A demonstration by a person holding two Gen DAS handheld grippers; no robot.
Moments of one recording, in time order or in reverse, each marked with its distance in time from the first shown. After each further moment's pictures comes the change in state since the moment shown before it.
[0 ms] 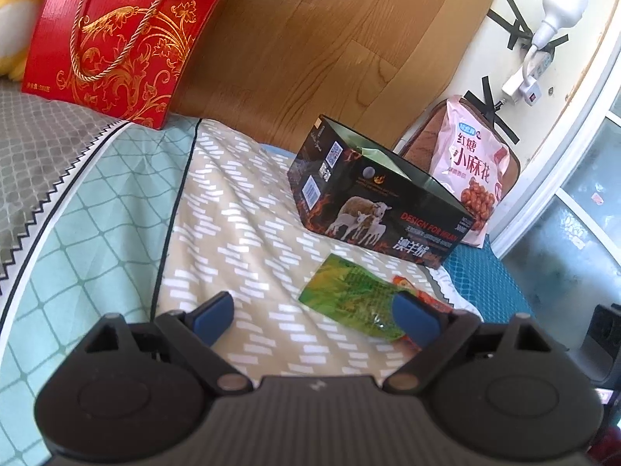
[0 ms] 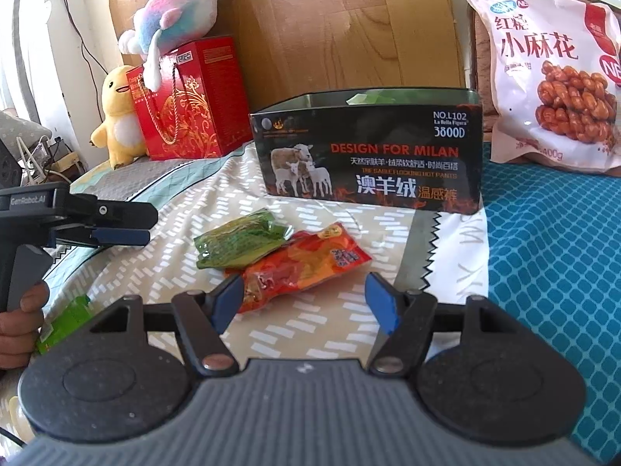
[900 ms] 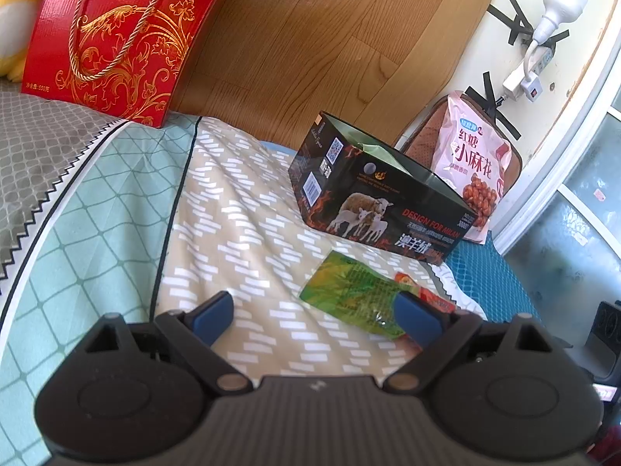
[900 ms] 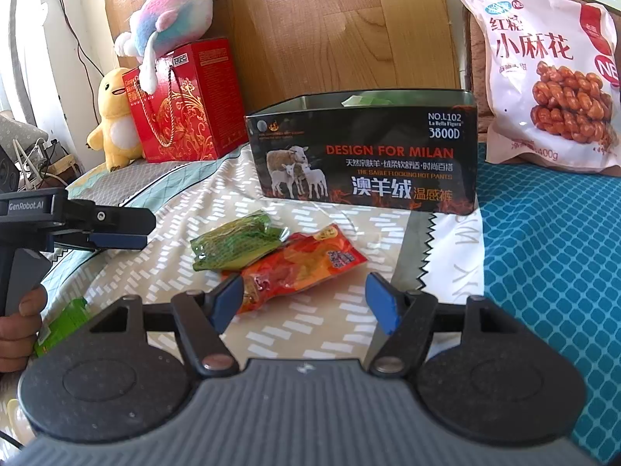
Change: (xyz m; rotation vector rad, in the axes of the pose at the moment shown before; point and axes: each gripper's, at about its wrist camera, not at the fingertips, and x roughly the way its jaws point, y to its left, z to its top) left arm 0.001 -0.001 0.000 0.004 0.005 0.005; right arm -0.001 -0.001 0.001 0.006 -0.004 -0.007
